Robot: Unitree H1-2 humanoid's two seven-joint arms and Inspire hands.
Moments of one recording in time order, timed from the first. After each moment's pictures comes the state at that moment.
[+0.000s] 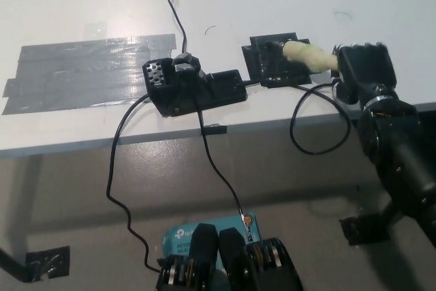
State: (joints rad) left_arm 0.16 0.54 -0.30 -0.24 0.31 0.44 -0.38; right_arm -0.81 -0.31 0.45 0.59 -1.02 0.29 0.07
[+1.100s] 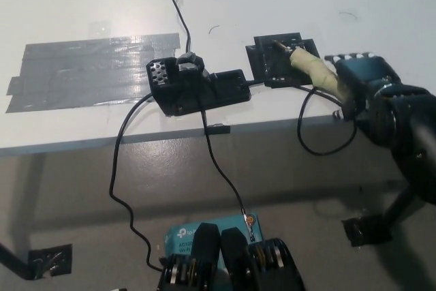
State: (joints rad) left_arm 0.16 0.54 -0.29 -0.24 0.31 0.44 -0.38; right_arm -0.85 -0.40 0.48 0.42 -0.95 0.32 0.49
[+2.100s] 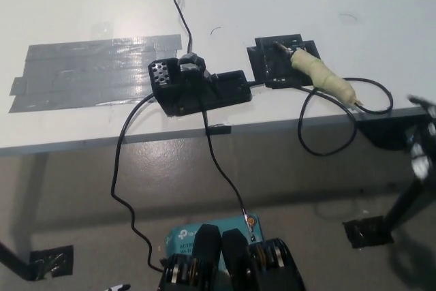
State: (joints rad) left_arm 0.14 0.53 -0.30 -0.22 0.31 0.45 -0.38; right_arm -0.11 -0.27 -0.20 -0.46 -0.52 0.33 0.51
